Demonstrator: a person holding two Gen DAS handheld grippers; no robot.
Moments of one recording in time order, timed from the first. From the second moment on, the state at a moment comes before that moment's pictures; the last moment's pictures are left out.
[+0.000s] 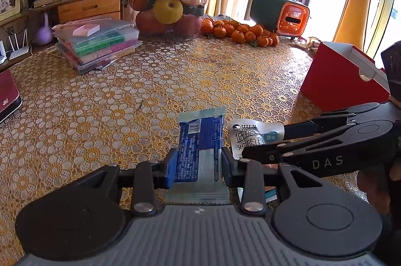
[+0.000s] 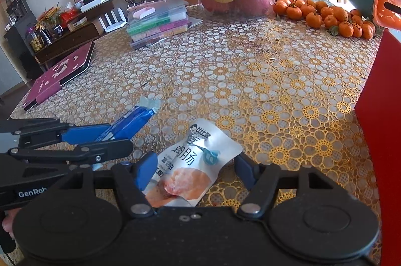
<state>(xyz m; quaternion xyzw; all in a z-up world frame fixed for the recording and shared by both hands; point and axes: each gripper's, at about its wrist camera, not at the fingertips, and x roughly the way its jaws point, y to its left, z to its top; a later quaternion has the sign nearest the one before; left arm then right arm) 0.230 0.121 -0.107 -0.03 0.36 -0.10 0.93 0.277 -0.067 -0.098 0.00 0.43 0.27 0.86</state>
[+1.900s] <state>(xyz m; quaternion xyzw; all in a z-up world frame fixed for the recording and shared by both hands) 0.151 0.000 0.006 0.03 0.32 -0.14 0.94 0.194 -0.172 0.013 -0.01 0.35 0.28 0.90</state>
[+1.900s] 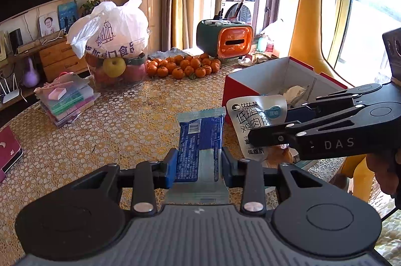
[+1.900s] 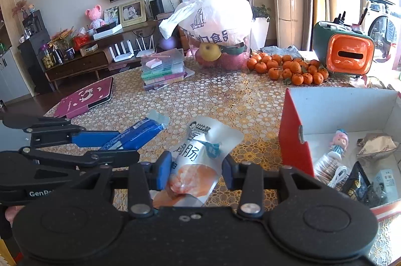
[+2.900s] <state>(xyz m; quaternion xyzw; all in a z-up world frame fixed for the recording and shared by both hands) 0.159 -0.138 0.042 0.06 0.29 -0.23 0.93 0.161 -0.321 0.055 0.03 0.30 0.21 0.93</state>
